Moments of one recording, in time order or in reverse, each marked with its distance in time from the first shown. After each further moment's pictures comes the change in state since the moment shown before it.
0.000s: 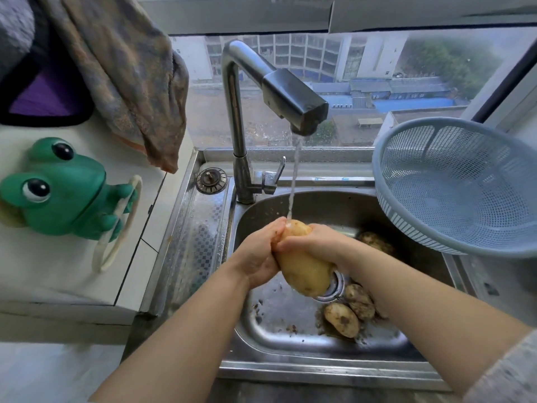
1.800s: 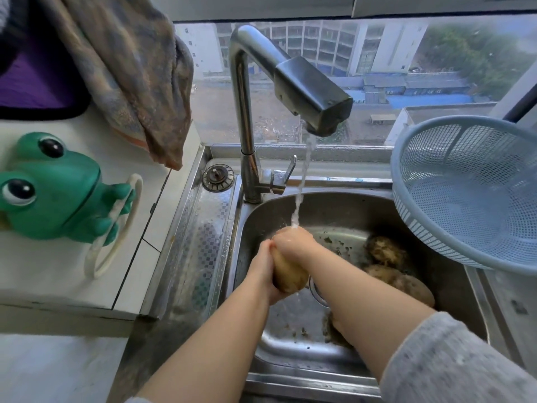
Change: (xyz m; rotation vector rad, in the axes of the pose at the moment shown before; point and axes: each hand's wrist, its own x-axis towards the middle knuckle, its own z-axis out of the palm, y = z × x) left_hand 0.009 -0.019 0.006 -0.181 0.469 -0.330; right_hand 0.053 -0.027 0.051 -0.162 0.109 0.060
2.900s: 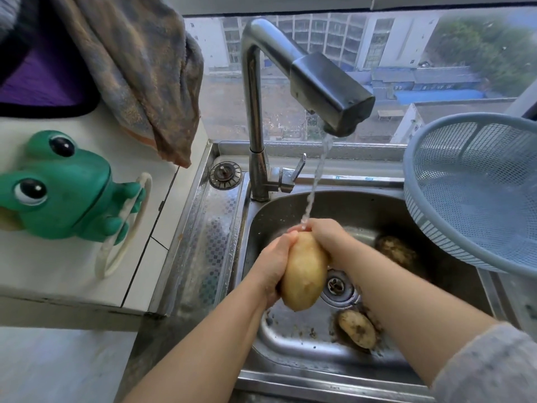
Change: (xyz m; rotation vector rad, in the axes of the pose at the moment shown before) left_hand -0.012 0.002 -0.011 0.254 -0.233 0.380; right_hand -0.004 0.017 -0.033 0.453 -0.050 0.053
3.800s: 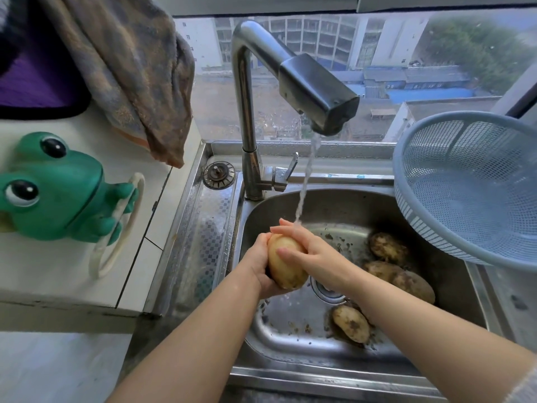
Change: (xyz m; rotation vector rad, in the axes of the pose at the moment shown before) left_hand 0.015 0.005 -0.010 -0.391 0.094 -0.565; right_hand -0.031 0.037 0.002 -0.248 -0.259 -0.550
